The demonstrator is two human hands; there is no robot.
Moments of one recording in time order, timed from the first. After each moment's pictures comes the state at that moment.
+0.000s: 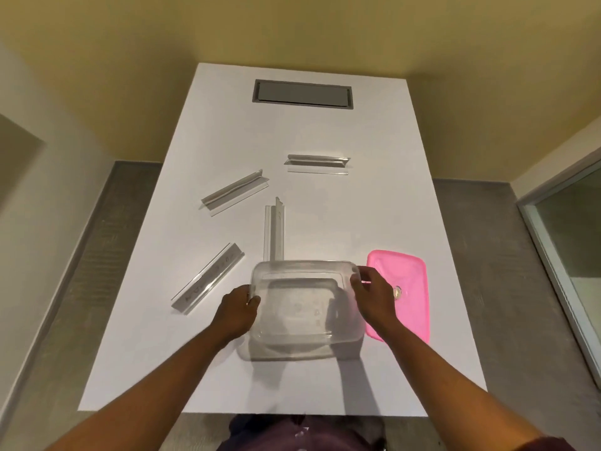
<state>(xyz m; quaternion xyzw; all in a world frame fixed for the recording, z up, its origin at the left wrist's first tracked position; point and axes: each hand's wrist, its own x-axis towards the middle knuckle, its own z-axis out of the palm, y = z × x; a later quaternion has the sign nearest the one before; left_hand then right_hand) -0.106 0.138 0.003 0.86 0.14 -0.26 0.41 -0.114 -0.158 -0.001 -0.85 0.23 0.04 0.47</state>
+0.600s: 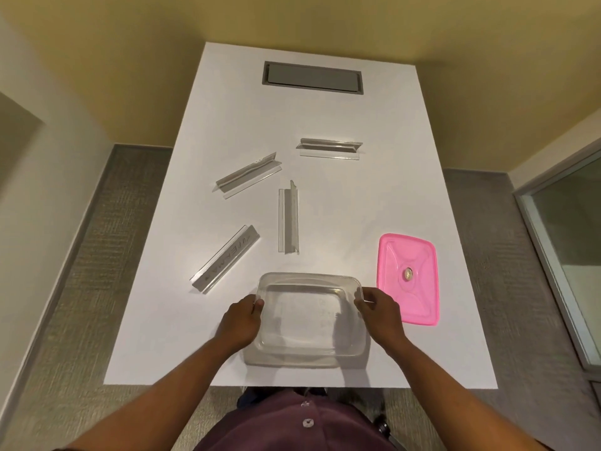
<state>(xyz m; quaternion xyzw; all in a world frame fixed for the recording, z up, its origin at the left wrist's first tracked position) -0.159 0.179 -0.027 0.90 0.08 -0.28 0.33 -0.183 -0.129 -0.020 -0.86 0.25 0.12 0.42</state>
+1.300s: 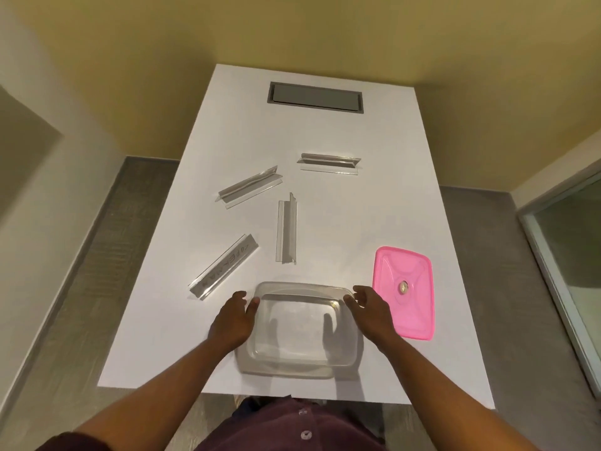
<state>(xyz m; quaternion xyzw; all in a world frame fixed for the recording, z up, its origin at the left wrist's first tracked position) -0.155 0.173 -0.019 0.89 0.15 -0.24 0.36 -0.163 -0.129 -0.002 -0.86 0.24 0.15 0.43</state>
